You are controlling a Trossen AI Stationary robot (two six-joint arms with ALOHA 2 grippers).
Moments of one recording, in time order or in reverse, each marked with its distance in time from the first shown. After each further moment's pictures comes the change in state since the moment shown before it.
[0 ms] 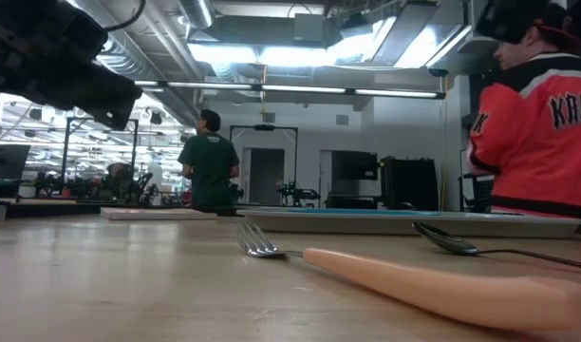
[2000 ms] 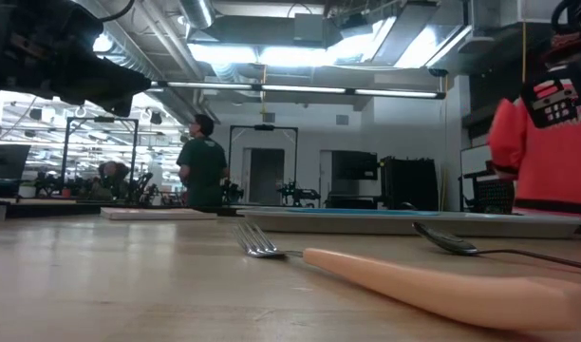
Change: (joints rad) left arm 0.056 -0.087 -0.003 -0.019 -0.028 0.157; right arm 0.144 -0.866 -0.913 0.645 -0.055 -0.434
